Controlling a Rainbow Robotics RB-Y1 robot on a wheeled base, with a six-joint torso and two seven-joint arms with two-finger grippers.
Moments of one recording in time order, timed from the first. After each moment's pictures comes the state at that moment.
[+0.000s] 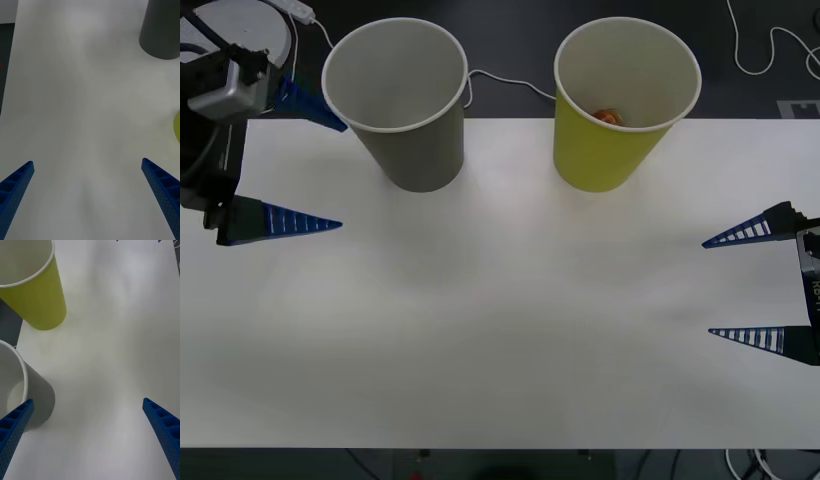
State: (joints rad) right arm 0.01 -0.78 -0.37 -1.89 1.53 -1.56 -0.10; left arm -0.47 0.99 0.16 -2.02 -1.51 -1.57 0.59
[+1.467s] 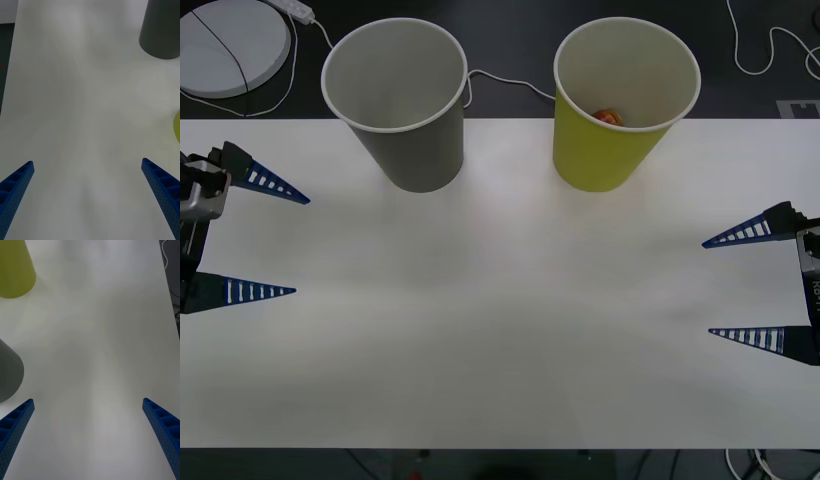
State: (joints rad) right arm 0.01 -0.78 -0.37 -1.89 1.53 -1.56 -0.10; left arm -0.21 1.00 0.24 -1.92 -1.50 -1.57 0.27
